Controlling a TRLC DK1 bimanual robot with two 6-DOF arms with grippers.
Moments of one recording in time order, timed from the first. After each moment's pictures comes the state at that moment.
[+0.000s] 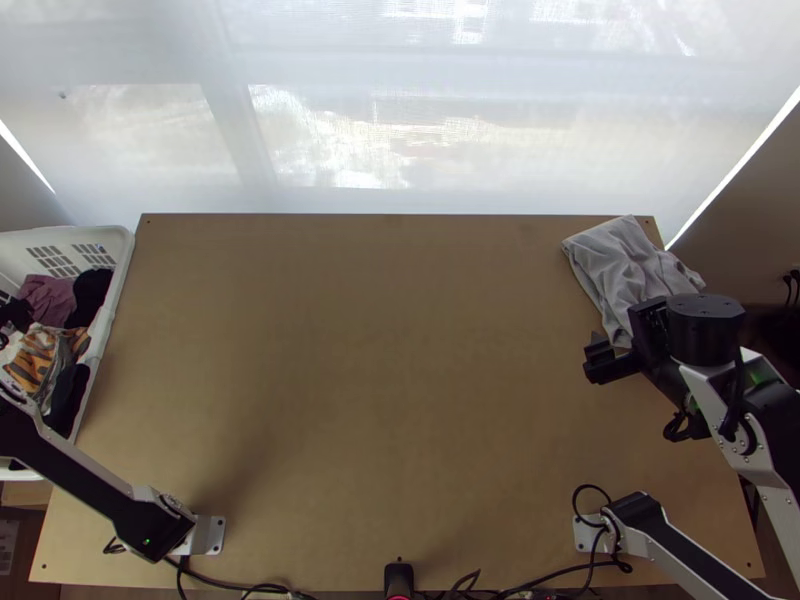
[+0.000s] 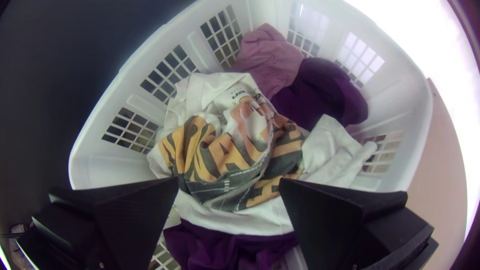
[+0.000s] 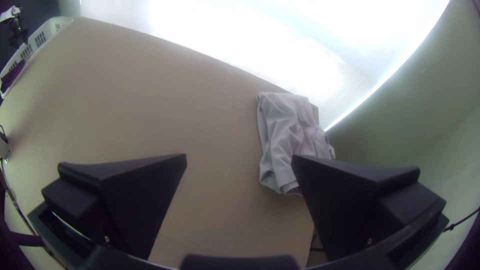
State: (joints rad) left arm 0.89 2.16 1.94 -0.86 -0.15 0.14; right arm 0.36 0.90 1.18 -0.99 0.29 -0.17
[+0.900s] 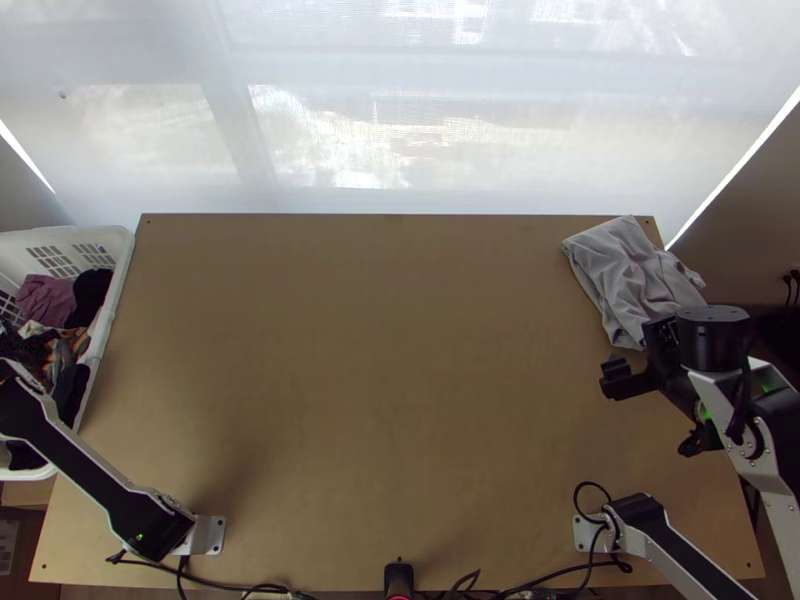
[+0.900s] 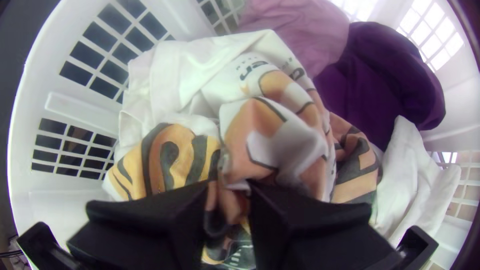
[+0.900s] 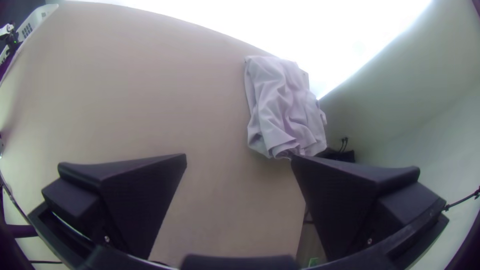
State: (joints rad) left arm 0.94 2.65 2.23 -0.69 -0.14 0.21; right arm 0.28 0.87 1.16 -1.12 0.30 -0.17
